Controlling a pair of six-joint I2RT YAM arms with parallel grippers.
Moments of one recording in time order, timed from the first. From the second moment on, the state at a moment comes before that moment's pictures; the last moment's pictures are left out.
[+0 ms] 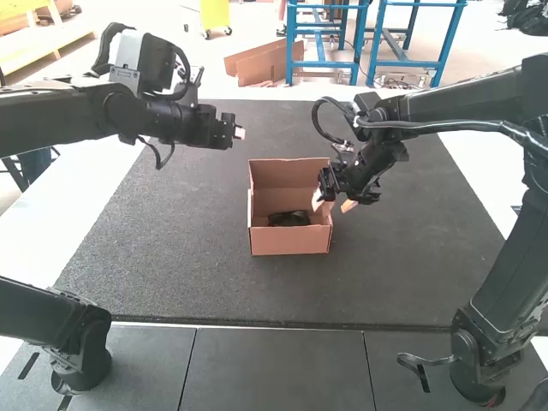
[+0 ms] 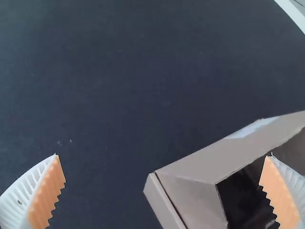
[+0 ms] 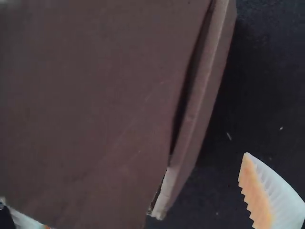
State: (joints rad) left arm -0.40 1.15 0.97 -0.35 0.06 -0.13; right arm 0.46 1.64 1.12 -0.69 -0.28 0.13
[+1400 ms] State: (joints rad) left arm -0.59 1.47 1.07 -0.28 -0.06 -0.12; right arm 0.29 1.03 1.17 -0.81 -0.08 -0.01
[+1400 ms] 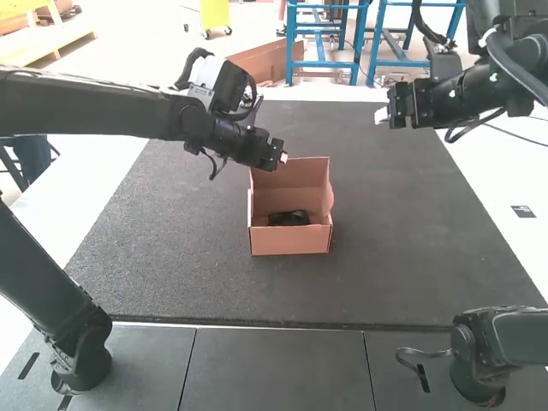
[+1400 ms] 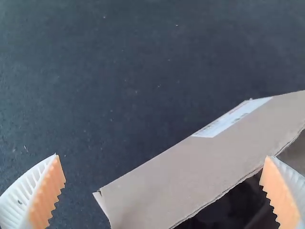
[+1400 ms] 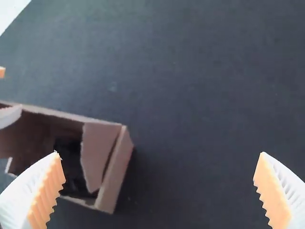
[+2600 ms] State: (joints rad) left arm -0.61 1.47 1.13 -0.20 -0.17 -0.08; right arm 0.19 1.03 1.00 -0.76 -0.07 0.02
